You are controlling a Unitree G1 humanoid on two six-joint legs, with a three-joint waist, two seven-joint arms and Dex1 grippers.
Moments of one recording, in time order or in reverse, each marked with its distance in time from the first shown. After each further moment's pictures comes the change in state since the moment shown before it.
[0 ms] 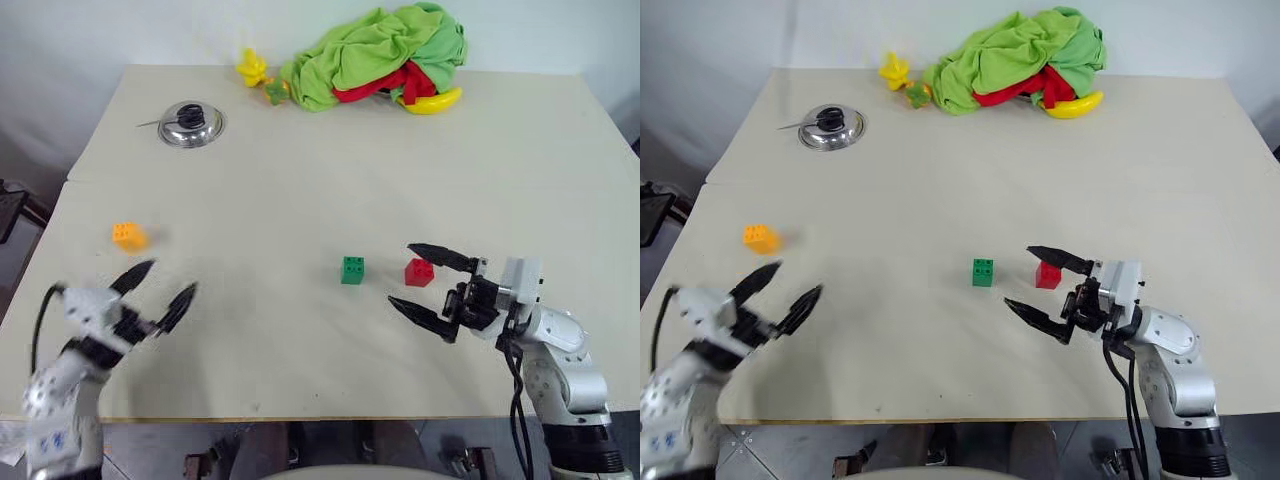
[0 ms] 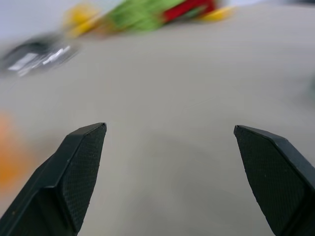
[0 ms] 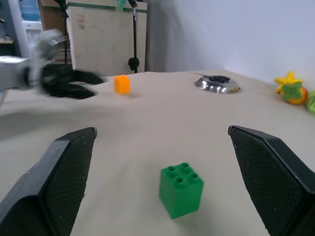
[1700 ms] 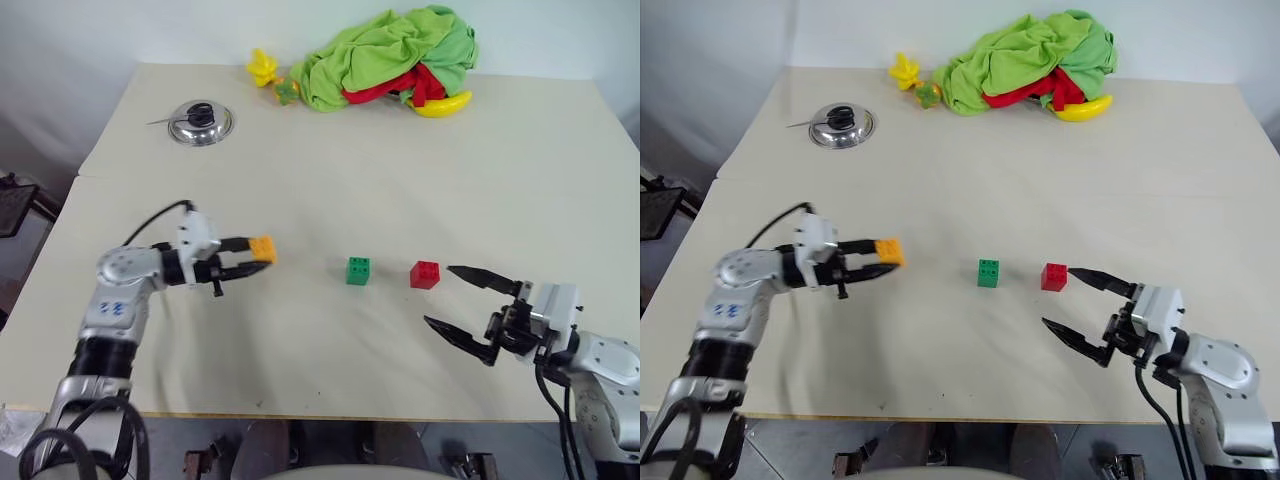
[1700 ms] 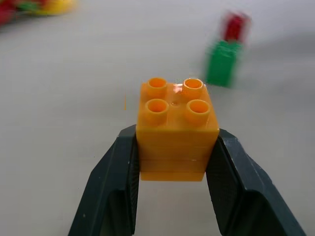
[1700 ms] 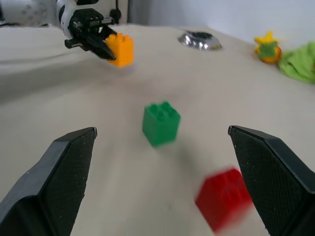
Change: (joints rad) left arm -0.780 0.222 -0.607 0.530 0.141 -0.032 -0.549; right arm 0.238 -0.144 -0.168 -0.047 -0.011 -0.049 -0.002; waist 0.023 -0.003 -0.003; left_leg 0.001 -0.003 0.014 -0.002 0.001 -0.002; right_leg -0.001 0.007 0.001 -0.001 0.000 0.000
